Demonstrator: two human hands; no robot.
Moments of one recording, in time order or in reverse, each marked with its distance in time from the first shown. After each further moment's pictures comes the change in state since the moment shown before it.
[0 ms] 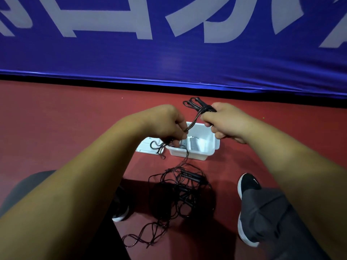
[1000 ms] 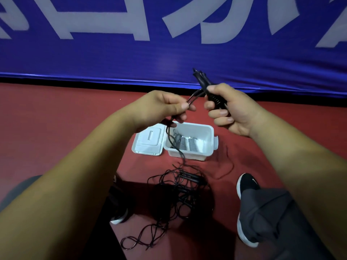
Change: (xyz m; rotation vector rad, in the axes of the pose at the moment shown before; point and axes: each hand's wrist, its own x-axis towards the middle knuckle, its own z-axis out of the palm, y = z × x) left_hand -0.006 0.000 -0.021 -0.405 0.112 0.254; right_hand -0.012 -0.025 -0.024 0.620 -0.198 -0.021
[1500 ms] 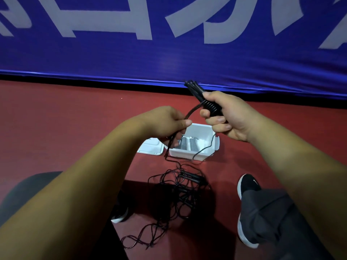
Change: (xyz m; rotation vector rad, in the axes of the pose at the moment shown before) left_hand 0.003 -0.011 0.025 0.202 -0.037 -0.312; right_hand 0.000 0.011 0.011 -0.061 -0.019 0.015
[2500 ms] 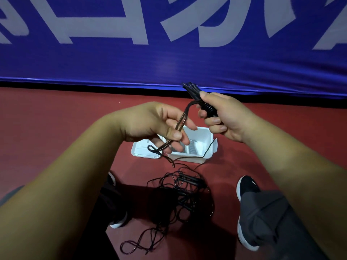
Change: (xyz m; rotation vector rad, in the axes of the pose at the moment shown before) left_hand -0.033 0.012 -0.029 -0.297 -0.345 0.159; right_hand 0.004 -0.001 -0.007 -0.064 0.095 -0.060
